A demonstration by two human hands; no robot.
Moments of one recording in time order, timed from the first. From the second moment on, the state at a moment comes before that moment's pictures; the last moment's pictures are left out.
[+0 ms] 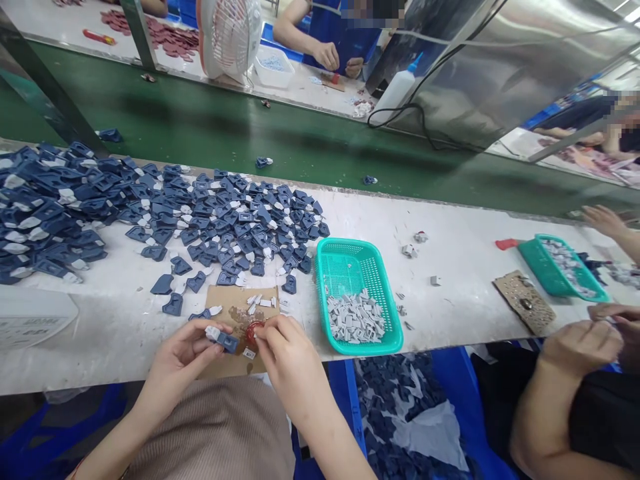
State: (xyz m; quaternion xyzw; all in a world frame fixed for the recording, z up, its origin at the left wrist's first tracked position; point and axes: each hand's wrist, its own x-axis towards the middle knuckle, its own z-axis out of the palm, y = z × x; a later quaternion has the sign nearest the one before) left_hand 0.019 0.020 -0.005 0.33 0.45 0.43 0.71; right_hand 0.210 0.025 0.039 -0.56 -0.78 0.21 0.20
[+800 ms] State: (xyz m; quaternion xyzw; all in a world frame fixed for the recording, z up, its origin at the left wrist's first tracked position) left_hand 0.045 0.033 0.026 0.30 0.42 0.44 0.73; right_hand 0.206 0.033 0.078 -0.58 -0.43 0.57 0.39
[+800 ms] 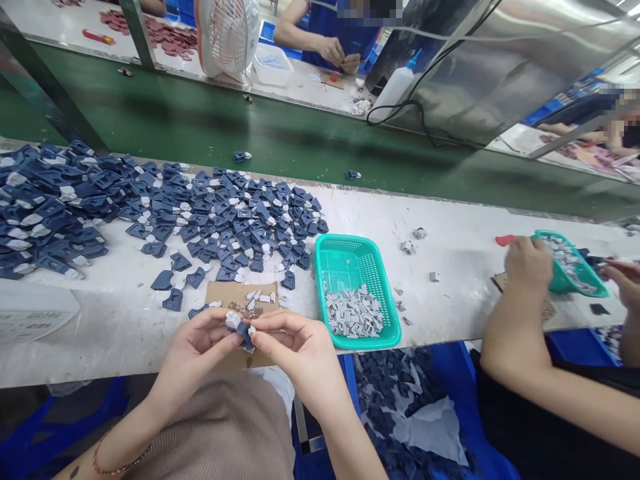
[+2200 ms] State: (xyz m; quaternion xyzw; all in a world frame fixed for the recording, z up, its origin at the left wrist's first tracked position) left_hand 0.029 0.066 0.056 0.64 0.36 0.38 0.57; right_hand 0.187 0.028 0.044 -0.59 -0.48 0.53 0.37
